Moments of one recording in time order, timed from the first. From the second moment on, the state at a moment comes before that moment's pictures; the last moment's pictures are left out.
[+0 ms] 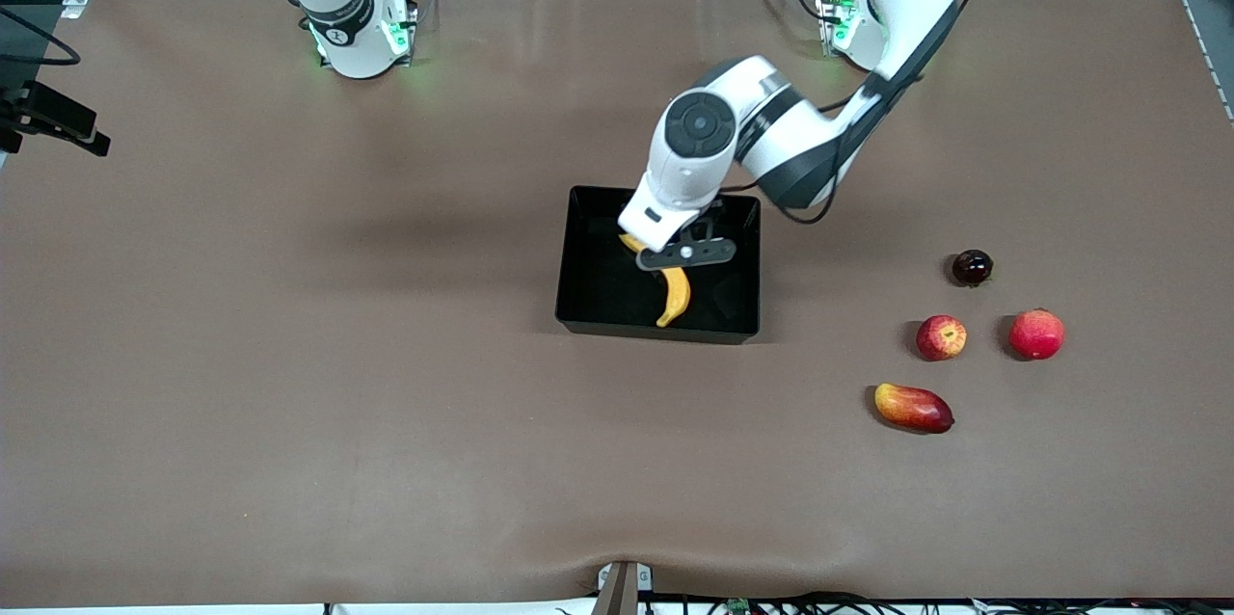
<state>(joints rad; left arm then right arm) -0.23 0.60 -0.61 -1.64 0.24 2.12 -0.99 -0.05 0.00 -0.04 -1.46 0.01 1.39 -0.03</state>
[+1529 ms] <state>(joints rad) -0.43 0.82 -0.46 -1.57 0.45 2.25 -1.14 -0.05 0.03 -0.03 -1.46 0.01 1.37 -0.04</state>
